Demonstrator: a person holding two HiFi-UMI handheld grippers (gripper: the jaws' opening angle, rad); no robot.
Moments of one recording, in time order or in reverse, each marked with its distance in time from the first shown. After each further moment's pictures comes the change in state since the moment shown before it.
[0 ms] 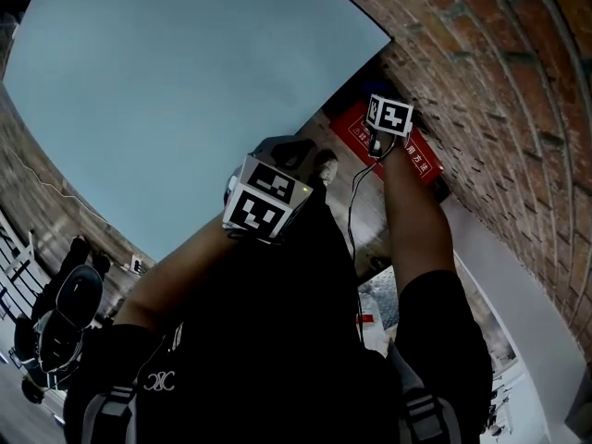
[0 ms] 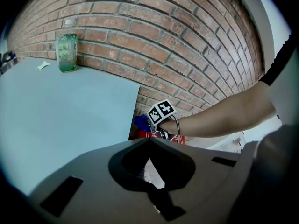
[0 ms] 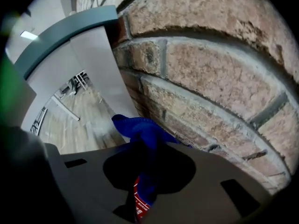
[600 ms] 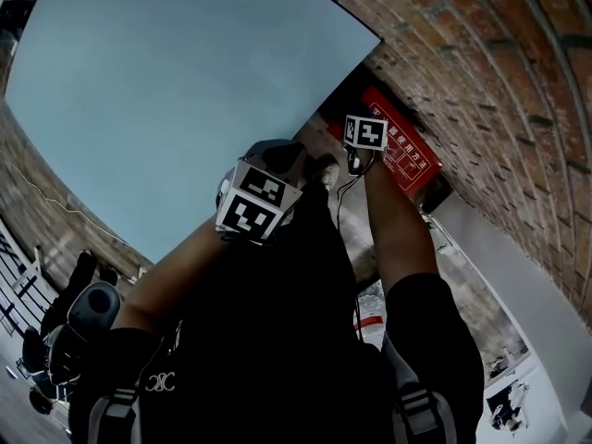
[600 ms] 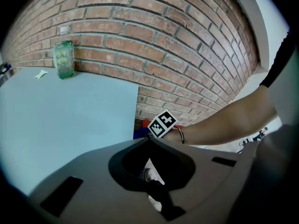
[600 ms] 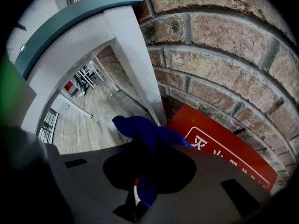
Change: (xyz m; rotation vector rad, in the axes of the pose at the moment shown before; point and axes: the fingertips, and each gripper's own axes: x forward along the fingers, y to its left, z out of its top) left arm -0.014 0.001 -0.006 0.079 0.019 0.014; right arm -0.003 0.056 -0.067 0.055 0.091 0.131
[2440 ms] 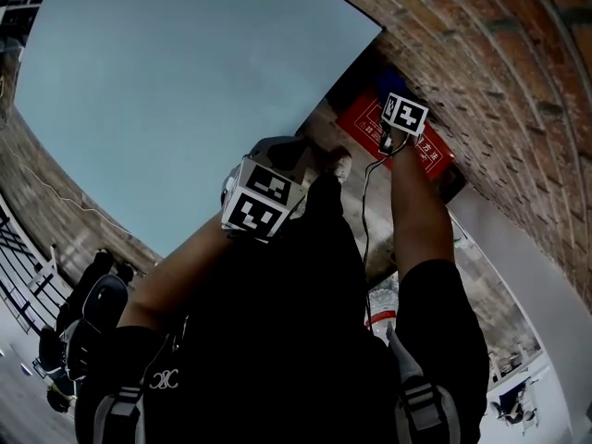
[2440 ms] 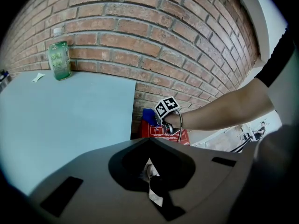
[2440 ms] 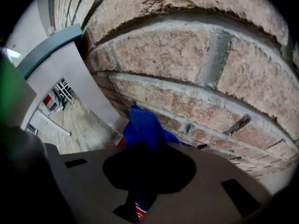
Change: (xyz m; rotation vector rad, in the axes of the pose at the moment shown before) left arm 0.007 -0.007 -0.005 0.044 0.050 0.010; right arm -0.020 -0.108 0.039 0.157 -0.143 -0.208
